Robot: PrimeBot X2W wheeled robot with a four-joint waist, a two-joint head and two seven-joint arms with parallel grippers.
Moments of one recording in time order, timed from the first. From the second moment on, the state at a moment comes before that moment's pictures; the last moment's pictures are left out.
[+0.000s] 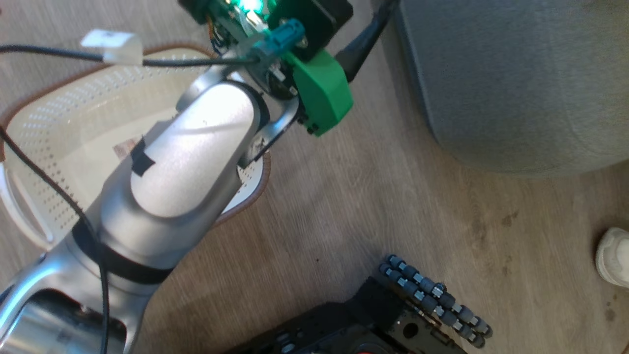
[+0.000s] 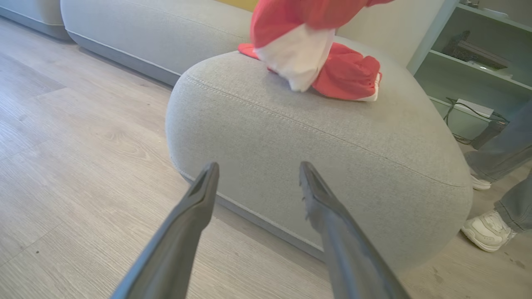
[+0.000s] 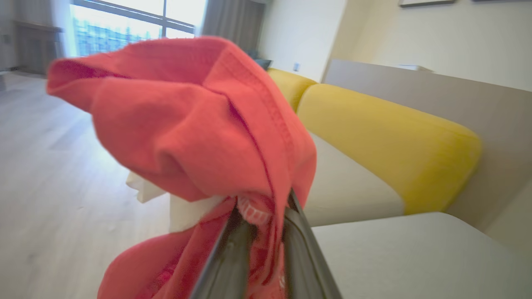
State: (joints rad) left arm -1.01 0.13 -0.73 0.21 -0.33 -0.06 0.07; right arm -1.21 -0.65 0.05 0.59 0.64 0.13 -0.16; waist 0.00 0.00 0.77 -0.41
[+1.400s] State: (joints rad) left arm -0.59 0.13 -0.64 0.34 -0.53 0.05 -0.18; right arm -0.41 -0.44 0.05 0.37 0.52 0.13 -0.25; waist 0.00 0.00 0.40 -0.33
